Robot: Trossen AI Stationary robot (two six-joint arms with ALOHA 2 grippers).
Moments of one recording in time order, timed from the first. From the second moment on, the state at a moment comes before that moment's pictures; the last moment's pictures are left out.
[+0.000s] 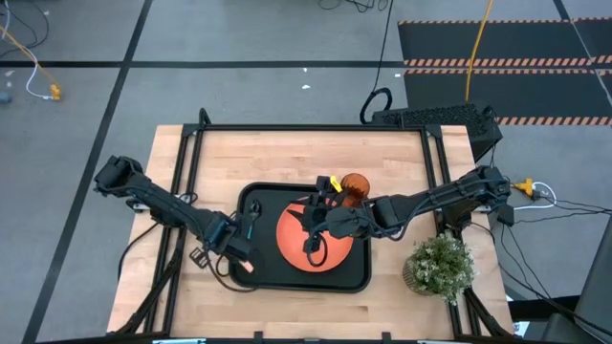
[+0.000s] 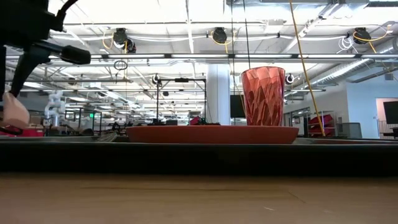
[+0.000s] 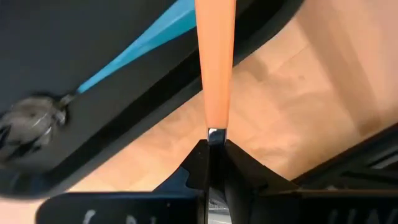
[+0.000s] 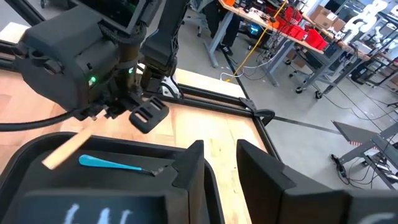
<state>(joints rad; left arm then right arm) -0.44 1.51 1.02 -1.23 0.01 0.28 0.28 1.68 1.49 -0.22 0.60 -0.17</state>
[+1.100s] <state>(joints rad) -0.18 1.76 1.23 -1.30 0.18 0.51 0.28 1.68 1.49 -0.23 0.60 -0.20</state>
